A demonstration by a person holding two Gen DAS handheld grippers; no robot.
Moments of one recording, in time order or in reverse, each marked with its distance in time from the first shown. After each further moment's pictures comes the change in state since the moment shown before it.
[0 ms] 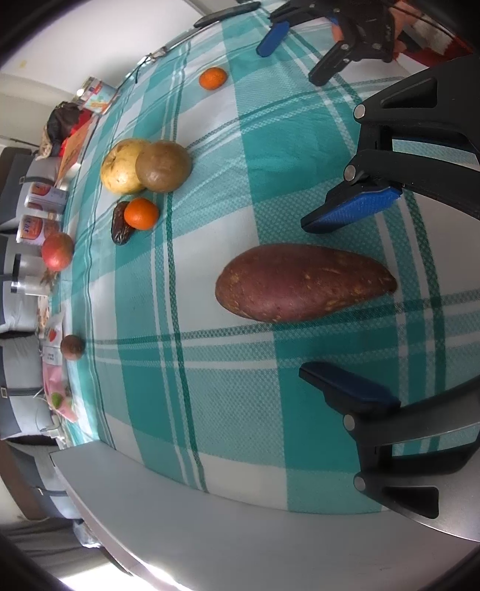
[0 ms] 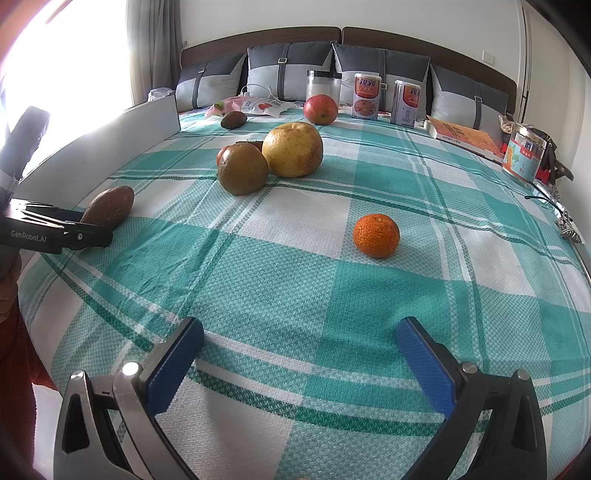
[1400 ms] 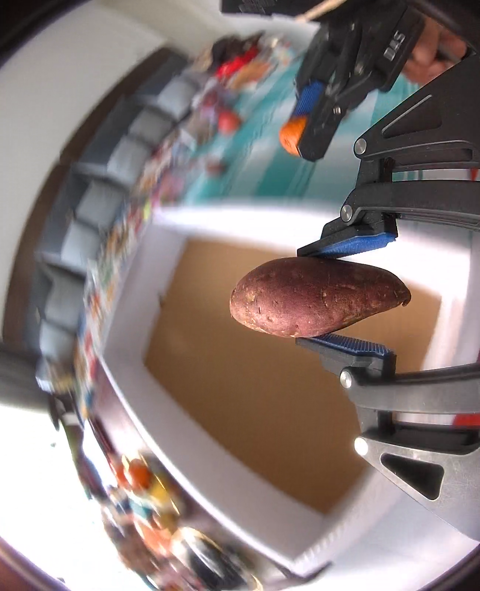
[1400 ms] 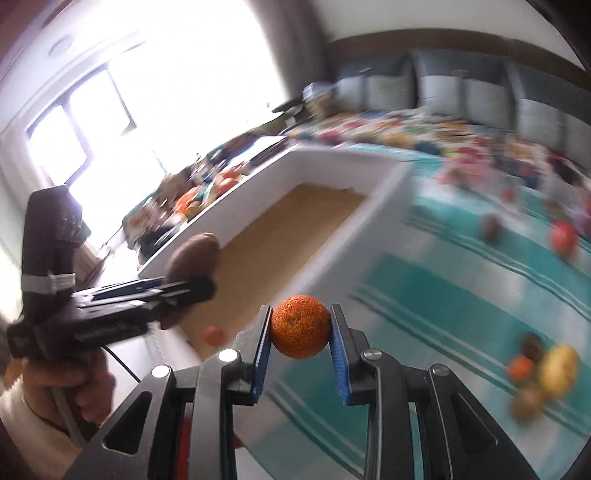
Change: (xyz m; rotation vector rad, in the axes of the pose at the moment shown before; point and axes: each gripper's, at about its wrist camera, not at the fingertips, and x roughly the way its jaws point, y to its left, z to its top) left arm -0.163 0.244 -0.019 -0.557 -0.180 0.121; right arm -0.012 0.291 0.227 -0.243 0.109 0.613
